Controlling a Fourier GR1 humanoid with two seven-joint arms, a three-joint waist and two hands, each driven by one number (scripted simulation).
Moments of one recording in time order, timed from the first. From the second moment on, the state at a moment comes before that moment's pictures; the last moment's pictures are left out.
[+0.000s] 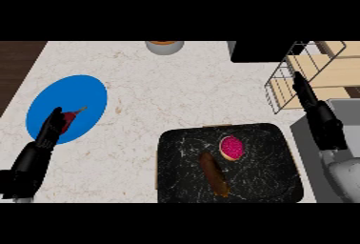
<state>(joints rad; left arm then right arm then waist) 0.07 0.58 -0.24 -1.54 0.29 0.26 -0.17 -0.26 -0.54 0.27 -1.34 -0.20 -0.24 -0.13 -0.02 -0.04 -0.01</state>
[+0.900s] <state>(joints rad) -0.16 0.41 -0.35 -1.48 0.23 0.29 -0.05 -0.34 -0.48 0.19 -1.19 -0.22 -0.30 -0.22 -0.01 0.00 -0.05</state>
